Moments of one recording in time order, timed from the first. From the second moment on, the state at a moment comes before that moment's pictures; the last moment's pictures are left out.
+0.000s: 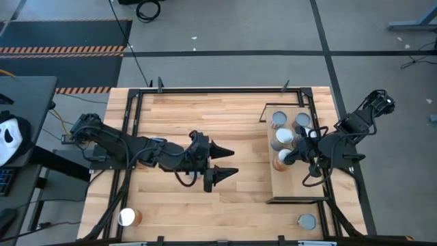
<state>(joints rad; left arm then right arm) -0.40 1.55 1.49 0.01 -0.45 -0.59 0.62 0.77 0.96 -0.96 0.32 0.37</state>
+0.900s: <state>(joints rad) -0.77 1.48 1.45 -1.15 0.61 -1.46 0.52 0.88 1.30 -0.38 0.84 -0.06</state>
